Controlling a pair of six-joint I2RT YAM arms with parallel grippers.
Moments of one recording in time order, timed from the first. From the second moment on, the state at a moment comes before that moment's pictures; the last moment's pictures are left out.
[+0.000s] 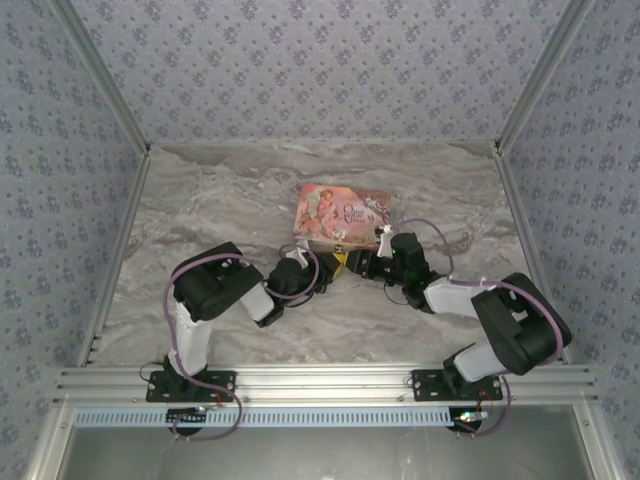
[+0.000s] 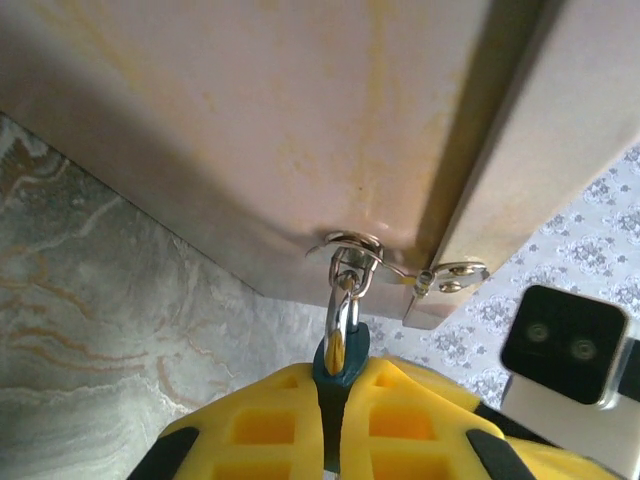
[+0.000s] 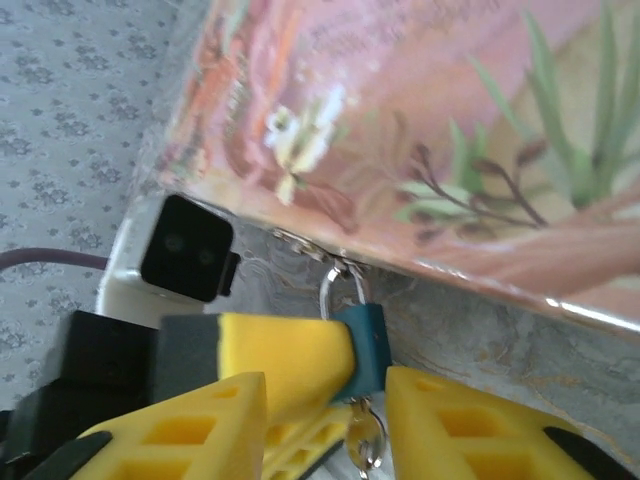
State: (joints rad) left arm -0.87 2.02 0.56 1.28 0.09 -1.62; right arm 0.50 1.43 0.43 0.53 -0.39 0.75
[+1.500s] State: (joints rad) left arm -0.82 1.90 0.60 1.04 0.25 -1.74; right arm 1.01 1.14 0.31 0.35 0.58 -0.69
